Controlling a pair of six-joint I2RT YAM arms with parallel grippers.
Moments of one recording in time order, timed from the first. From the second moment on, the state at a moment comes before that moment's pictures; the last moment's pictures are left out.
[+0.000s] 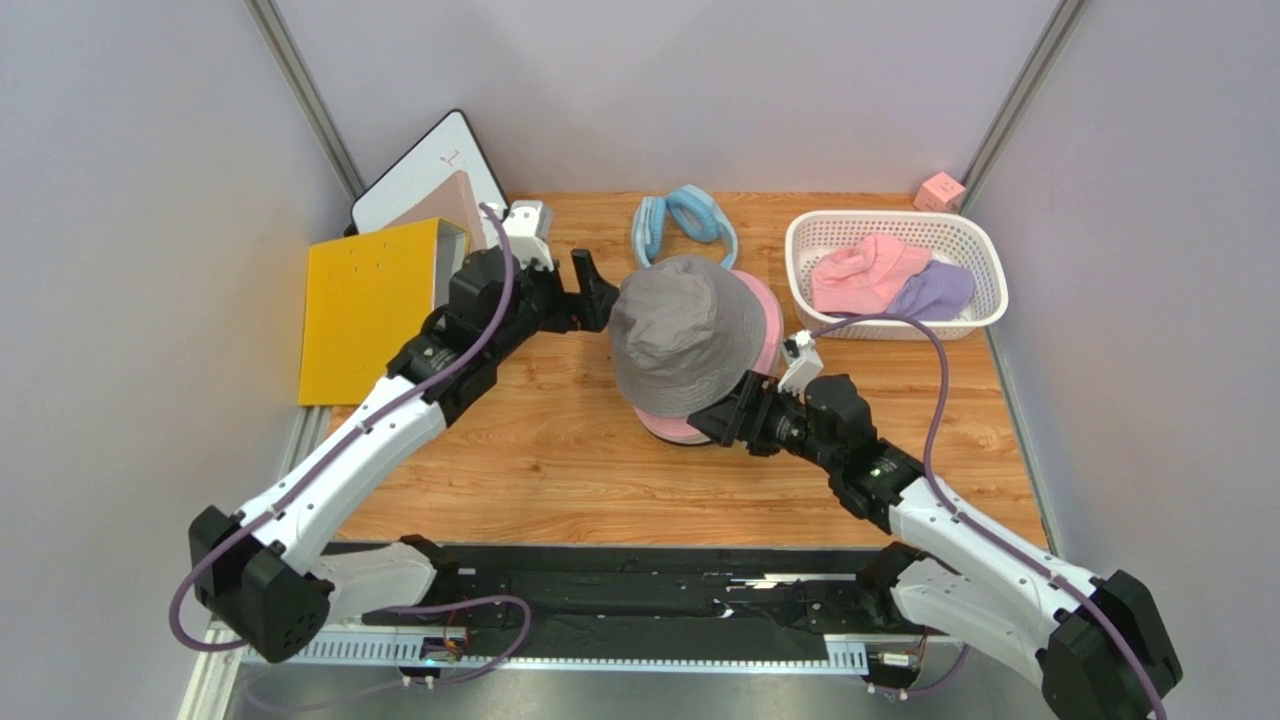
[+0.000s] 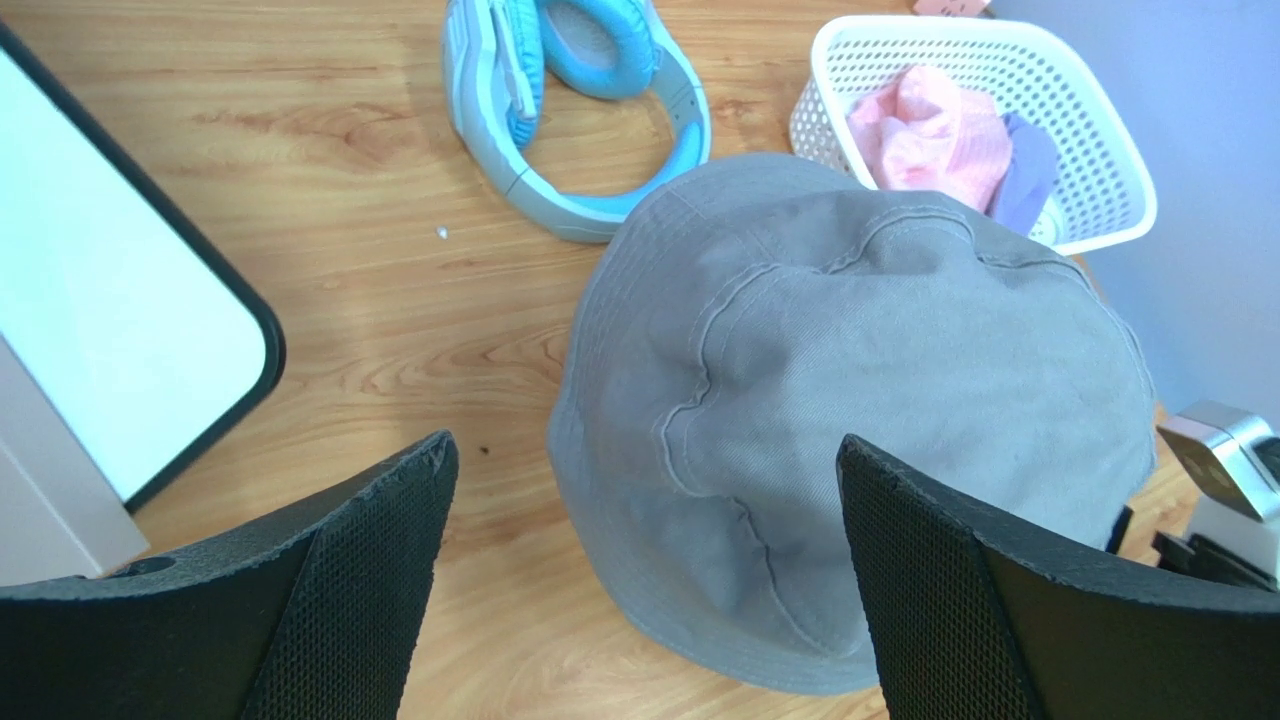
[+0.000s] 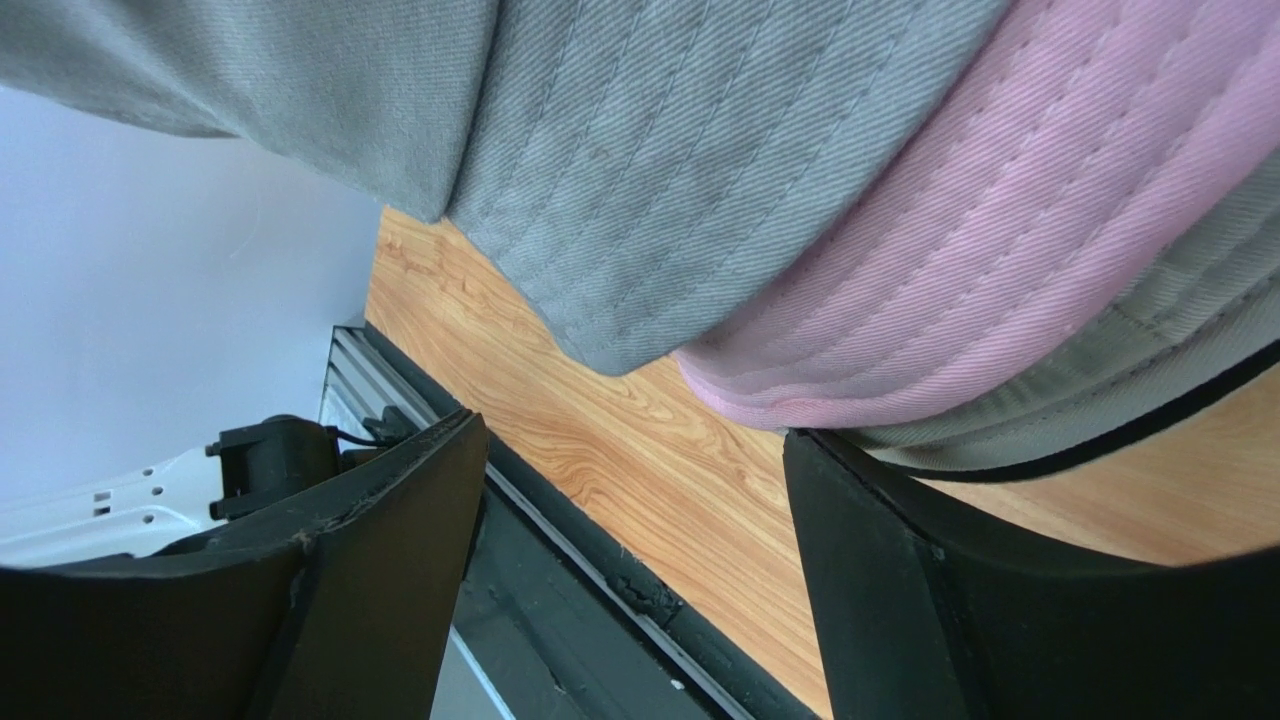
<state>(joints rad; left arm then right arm) -0.55 1.16 1.07 -0.19 -0.06 -0.39 0.63 0.88 0.44 0.08 -0.23 0.85</state>
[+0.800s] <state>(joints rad) -0.62 1.33 1.15 -0.22 -0.14 -0.32 0.74 0.98 0.48 0.08 -0.13 0.91</state>
